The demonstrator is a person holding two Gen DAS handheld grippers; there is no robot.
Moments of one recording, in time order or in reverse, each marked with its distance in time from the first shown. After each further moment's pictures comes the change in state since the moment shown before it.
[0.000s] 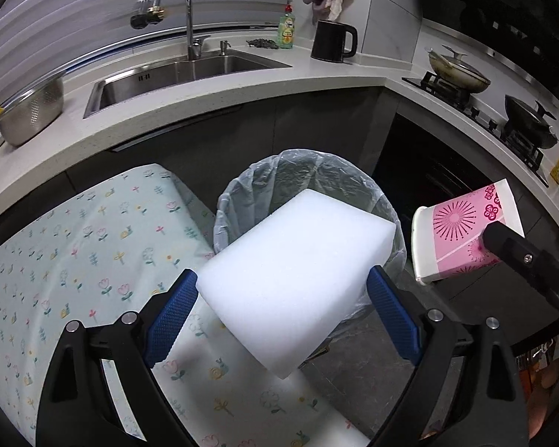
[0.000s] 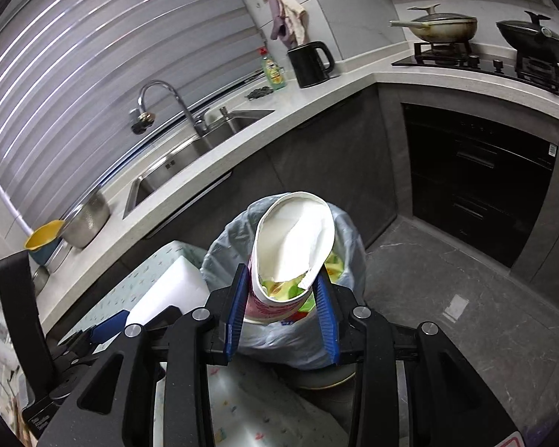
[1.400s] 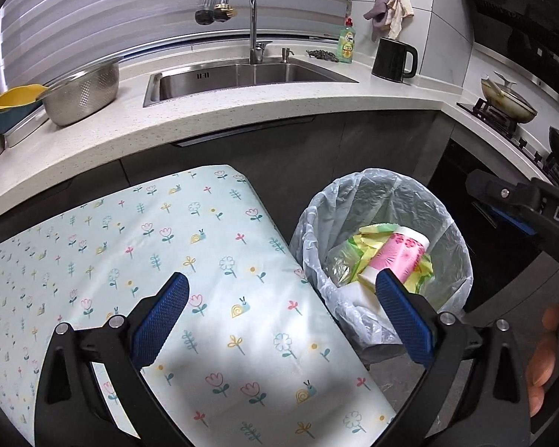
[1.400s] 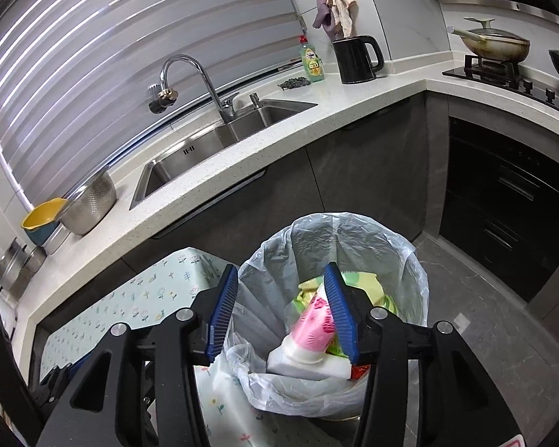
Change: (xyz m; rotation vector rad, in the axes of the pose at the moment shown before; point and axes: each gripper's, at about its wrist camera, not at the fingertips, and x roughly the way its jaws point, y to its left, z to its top) left arm -0.003 0.072 -0.006 -0.115 -0.057 0.151; right arm 0.073 0.071 0.022 -0.123 0.033 0.048
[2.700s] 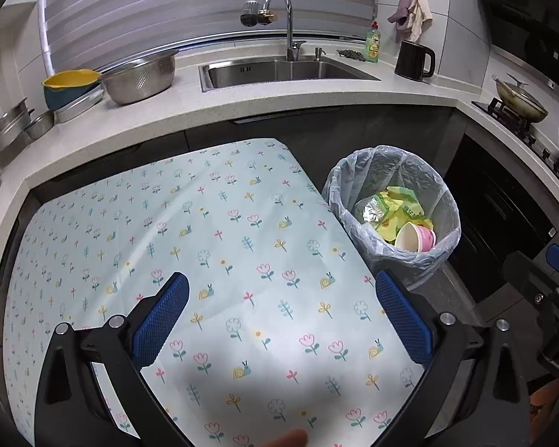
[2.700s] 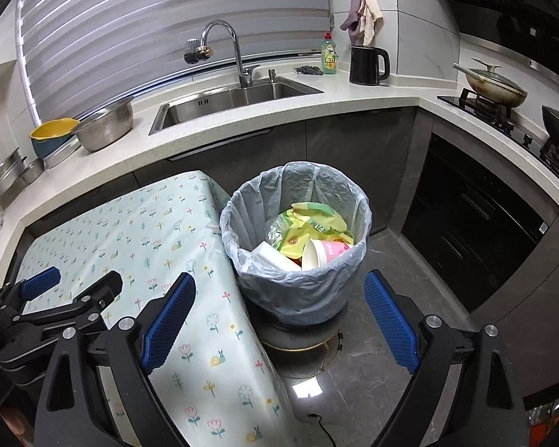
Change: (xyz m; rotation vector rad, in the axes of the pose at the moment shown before) left arm -0.109 0.005 -0.060 -0.059 0.028 0.121; right arm -0.123 0.020 -0.074 -0.245 0.085 -0.106
